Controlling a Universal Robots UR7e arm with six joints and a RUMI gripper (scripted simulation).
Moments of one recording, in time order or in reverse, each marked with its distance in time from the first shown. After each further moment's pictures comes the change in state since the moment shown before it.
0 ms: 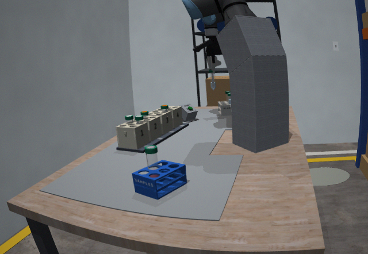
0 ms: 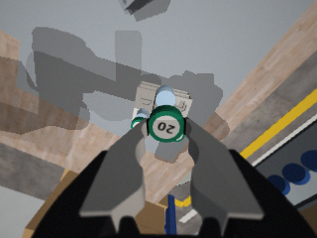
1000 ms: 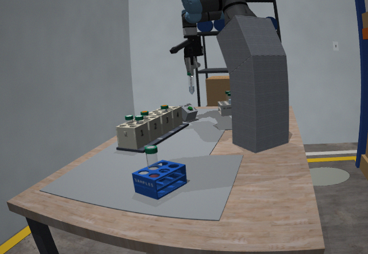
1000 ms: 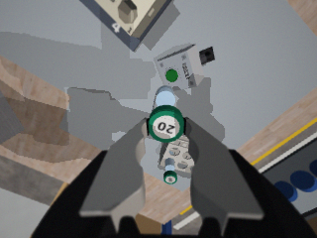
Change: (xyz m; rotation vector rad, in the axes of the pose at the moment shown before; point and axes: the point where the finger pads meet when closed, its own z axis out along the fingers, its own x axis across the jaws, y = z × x) arm -0.080 -0.154 0.000 0.002 0.002 -0.070
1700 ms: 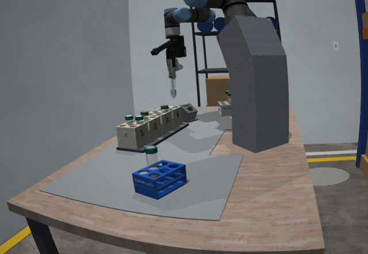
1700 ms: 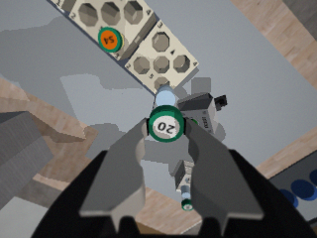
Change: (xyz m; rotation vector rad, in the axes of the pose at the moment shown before) arm -0.050 -0.115 0.000 0.002 0.000 -0.001
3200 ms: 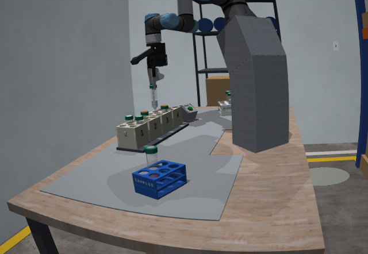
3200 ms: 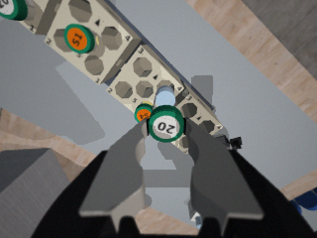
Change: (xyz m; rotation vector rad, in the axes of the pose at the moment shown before) arm -0.048 -0.113 0.035 -0.007 0.000 0.002
